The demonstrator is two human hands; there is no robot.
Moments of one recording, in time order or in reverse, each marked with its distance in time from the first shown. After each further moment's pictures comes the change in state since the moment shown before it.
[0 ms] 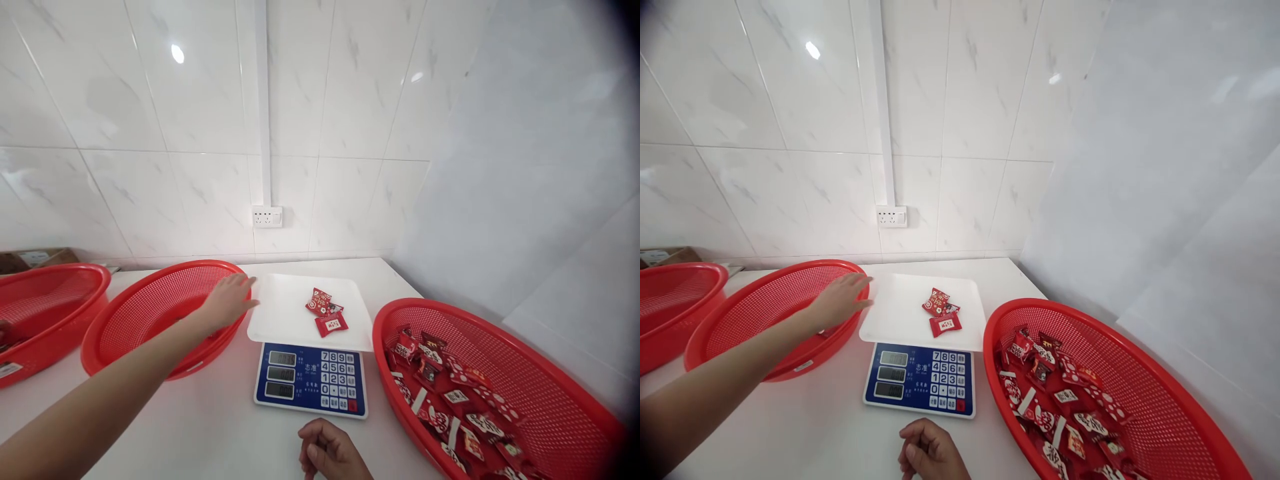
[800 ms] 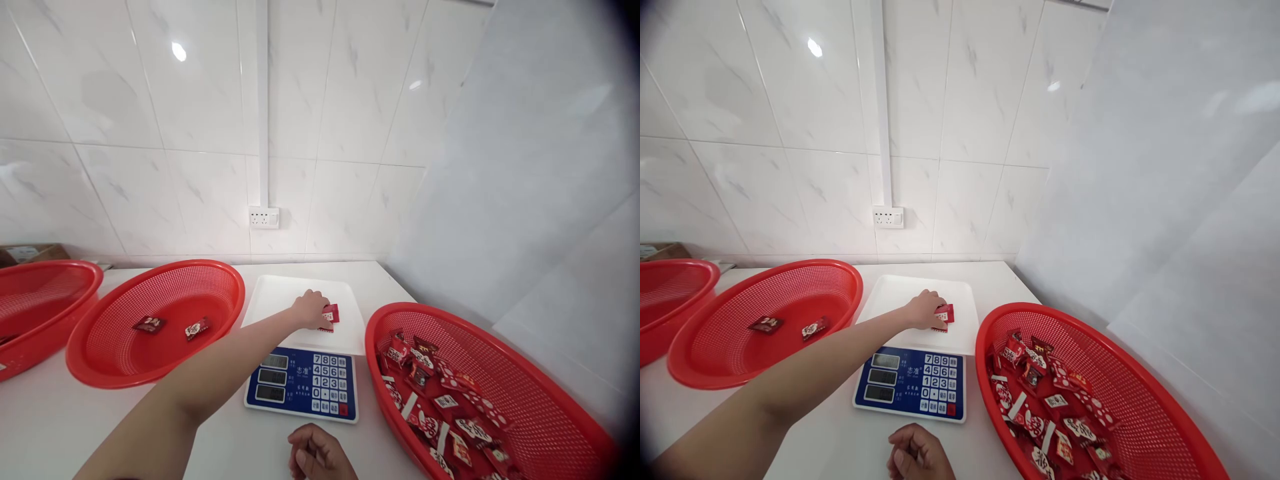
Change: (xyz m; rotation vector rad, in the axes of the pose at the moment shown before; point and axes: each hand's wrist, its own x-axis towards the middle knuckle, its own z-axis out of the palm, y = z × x) left_hand 0.072 0.146 0.048 -0.160 -0.239 0.313; right_hand -0.003 -0.001 -0.003 0.057 -0.037 -0.025
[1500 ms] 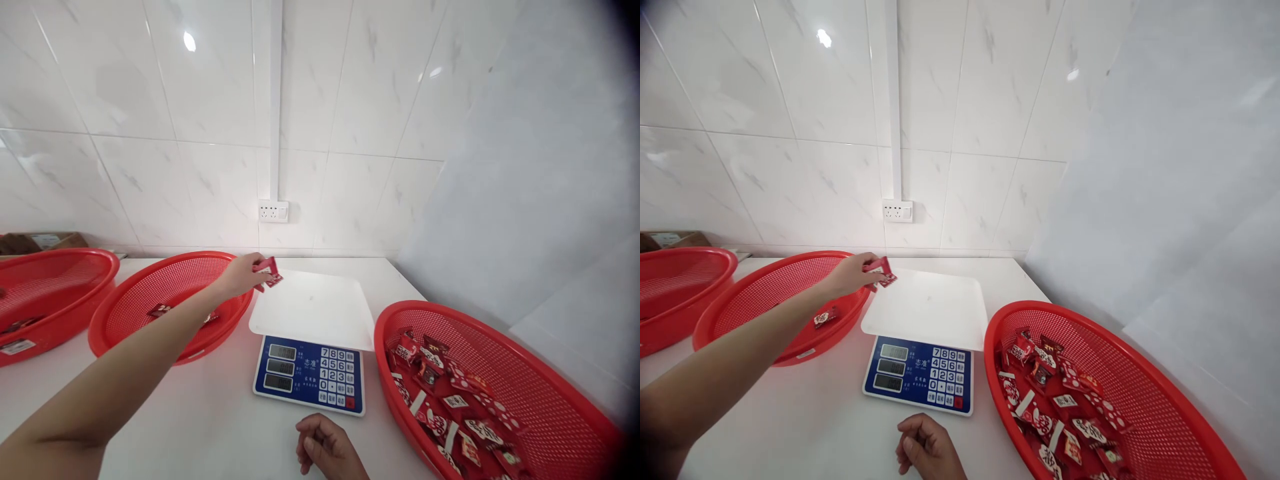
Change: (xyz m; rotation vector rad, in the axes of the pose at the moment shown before) left_hand -0.108 -0.092 -0.072 -0.573 0.408 -0.274; right_hand 0.000 -0.001 0.004 -0.025 0.058 0.011
